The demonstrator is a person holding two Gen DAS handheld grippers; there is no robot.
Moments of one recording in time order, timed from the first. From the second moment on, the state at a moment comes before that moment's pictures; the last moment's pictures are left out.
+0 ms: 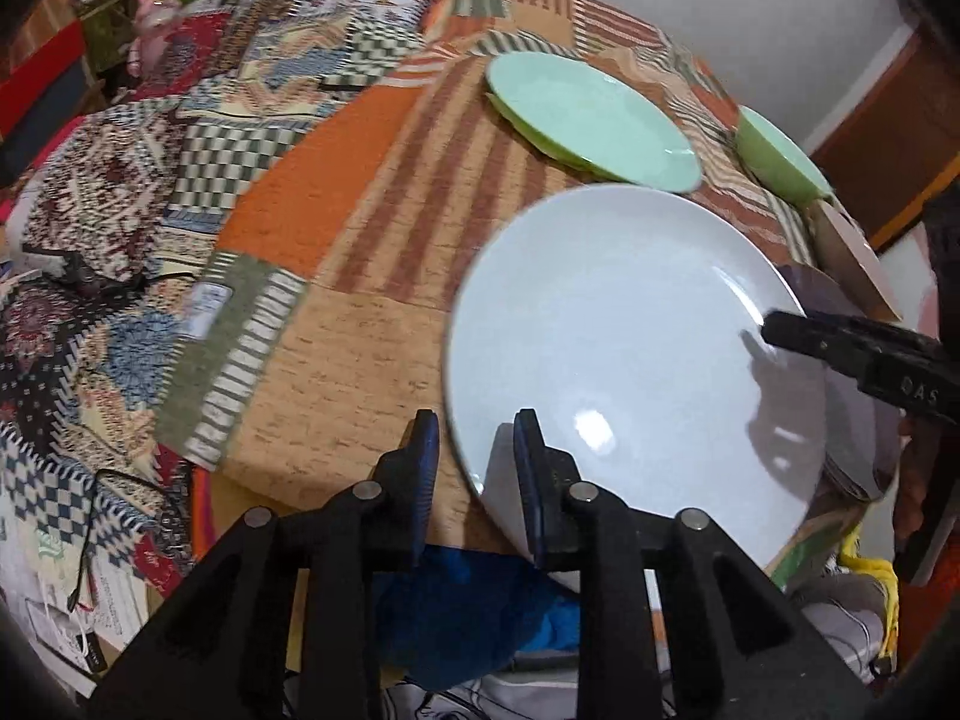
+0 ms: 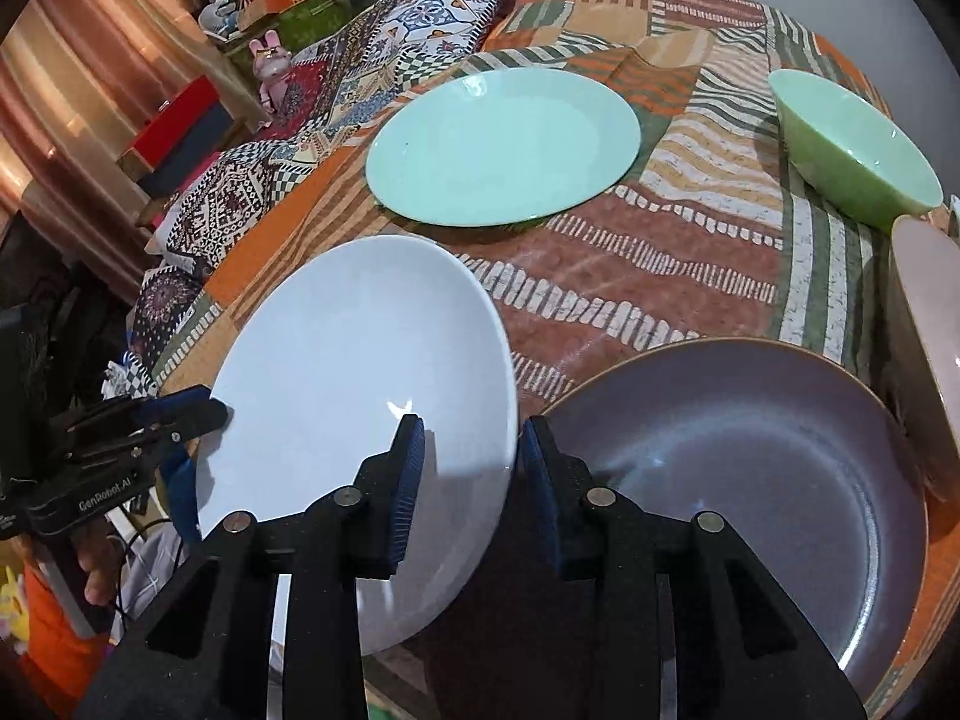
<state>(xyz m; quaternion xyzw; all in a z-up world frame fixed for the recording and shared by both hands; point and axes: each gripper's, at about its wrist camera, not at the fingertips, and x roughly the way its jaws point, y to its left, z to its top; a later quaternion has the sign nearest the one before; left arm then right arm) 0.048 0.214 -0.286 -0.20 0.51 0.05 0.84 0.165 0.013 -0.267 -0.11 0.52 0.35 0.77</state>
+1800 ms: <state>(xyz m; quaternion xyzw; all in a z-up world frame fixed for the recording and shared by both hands) 0.090 0.075 -0.208 -0.10 0.47 -0.04 0.88 0.145 -0.136 -0.216 0.03 0.47 0.26 0.84</state>
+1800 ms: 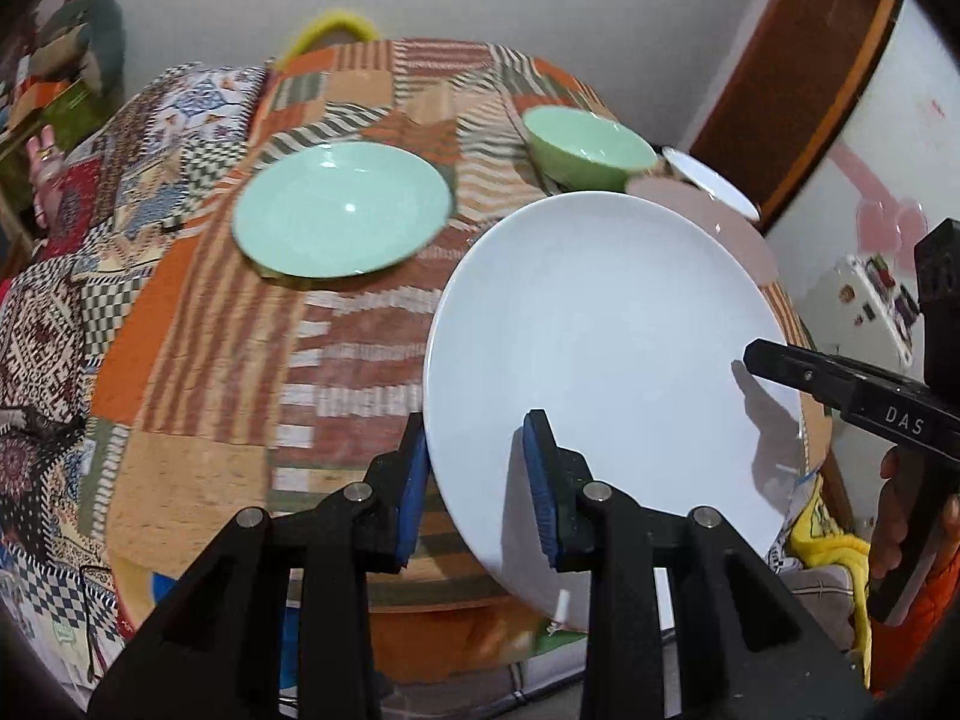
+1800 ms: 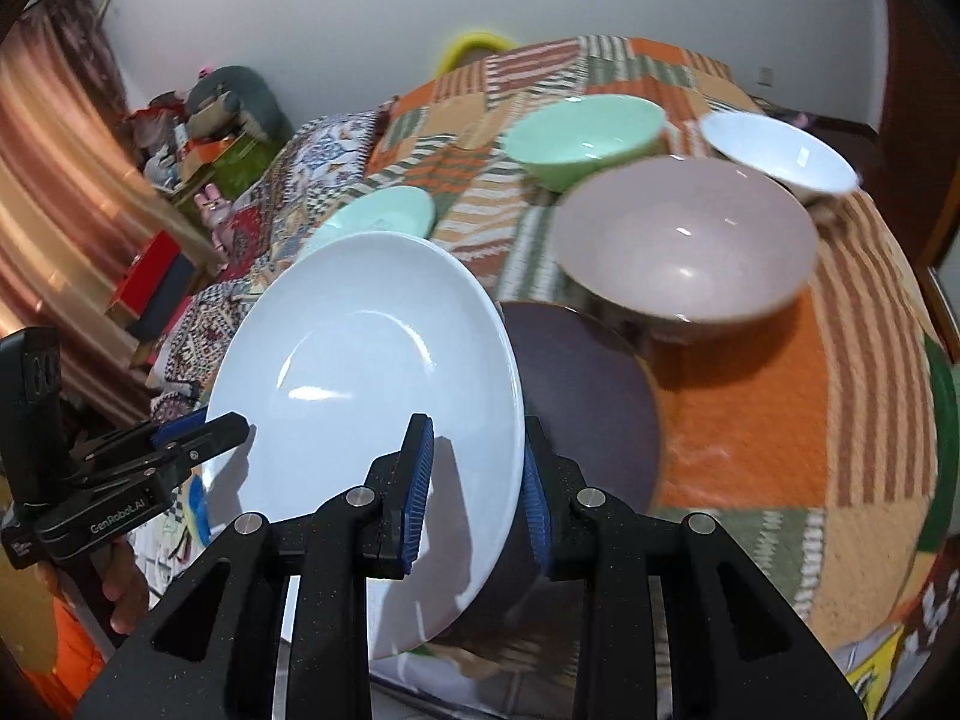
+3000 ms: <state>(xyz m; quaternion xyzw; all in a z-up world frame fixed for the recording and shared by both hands) 0.133 0.051 -0.254 -0.12 0.52 -0.05 0.84 0.156 -0.157 -0.238 0.00 0.48 0.21 0.85</state>
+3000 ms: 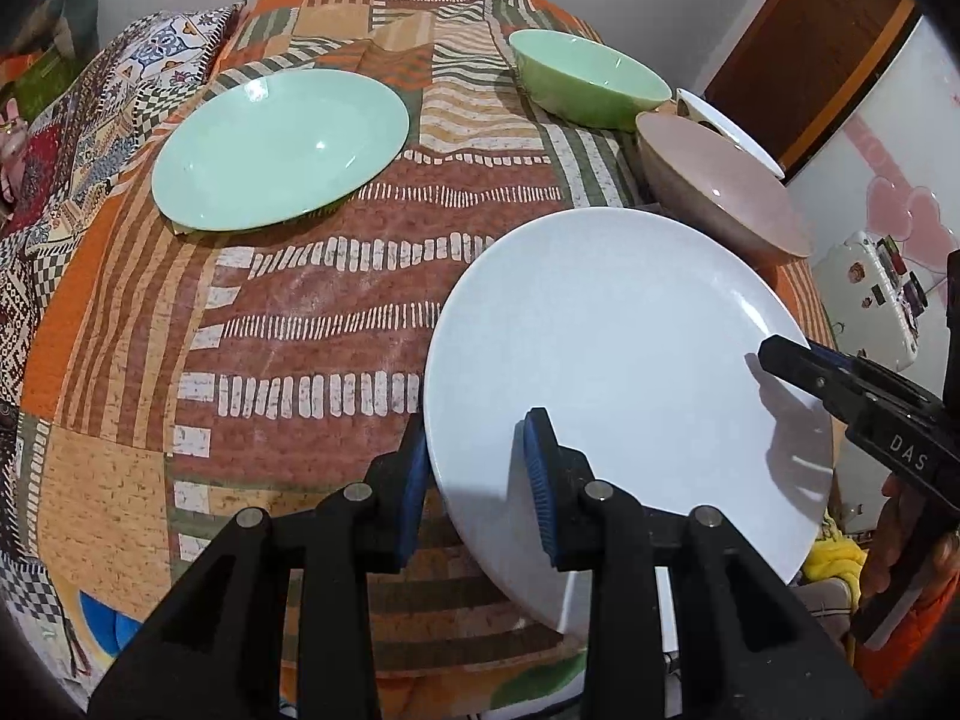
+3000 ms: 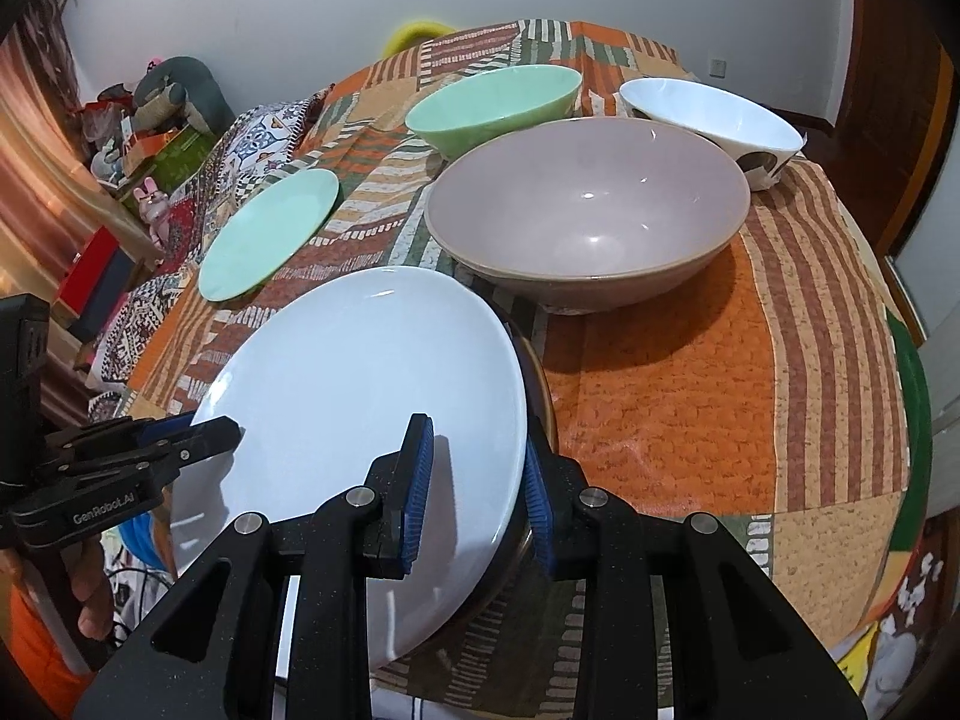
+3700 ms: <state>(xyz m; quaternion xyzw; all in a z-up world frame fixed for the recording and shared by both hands) 0.131 0.038 -0.252 -0.07 0.51 -0.03 0.85 0.154 -0.158 -0.232 -0.01 0.49 0.21 0.85</state>
